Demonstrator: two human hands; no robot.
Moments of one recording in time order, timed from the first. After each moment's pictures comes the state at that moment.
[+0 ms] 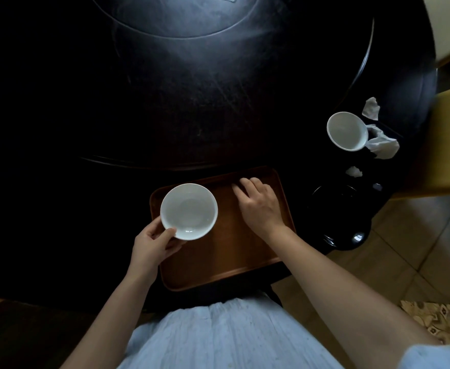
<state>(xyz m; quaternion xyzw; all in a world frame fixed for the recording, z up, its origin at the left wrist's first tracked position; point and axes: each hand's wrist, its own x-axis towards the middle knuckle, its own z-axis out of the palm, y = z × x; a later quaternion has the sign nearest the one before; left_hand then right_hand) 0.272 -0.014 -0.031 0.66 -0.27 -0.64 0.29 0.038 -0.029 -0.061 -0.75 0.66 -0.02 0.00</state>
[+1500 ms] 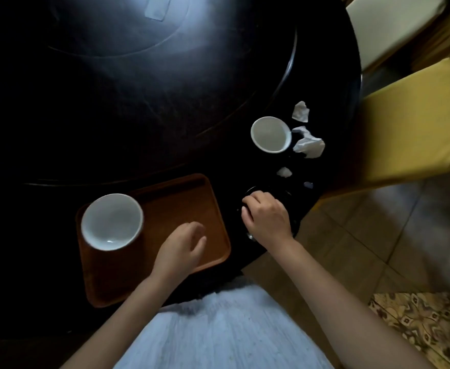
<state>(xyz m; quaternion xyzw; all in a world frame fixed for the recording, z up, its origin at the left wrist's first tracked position) 0.098 0.023 -0.003 0.53 -0.74 -0.41 0.11 -0.109 0.038 -0.007 -0.67 0.73 -0.08 0.06</state>
